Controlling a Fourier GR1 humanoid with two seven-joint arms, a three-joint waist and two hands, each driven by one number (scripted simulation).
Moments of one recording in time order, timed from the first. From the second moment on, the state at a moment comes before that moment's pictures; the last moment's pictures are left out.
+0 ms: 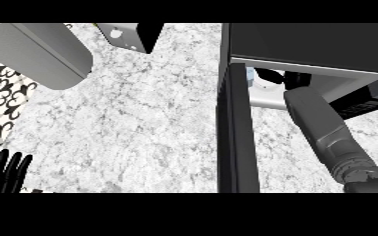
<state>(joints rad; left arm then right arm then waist) 0.52 0.15 0.20 -1.92 0.26 -0.36 -0.38 -0.97 -0.23 -0.18 -0.09 0.23 -0.80 -0.73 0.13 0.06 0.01</state>
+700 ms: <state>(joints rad) 0.51 0.14 0.19 -1.88 0.23 -0.37 -0.41 -0.99 -0.19 -0.16 -0.08 0.26 -0.80 -0.71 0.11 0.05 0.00</state>
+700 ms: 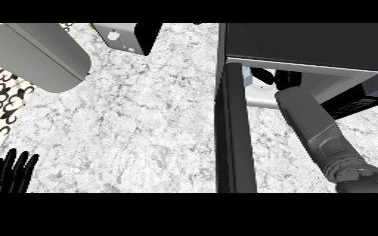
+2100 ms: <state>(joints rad) 0.65 0.06 0.11 -2.00 0.13 -0.38 -0.43 -0.78 -0.15 -0.28 -0.19 0.13 -0.37 -0.96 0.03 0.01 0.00</state>
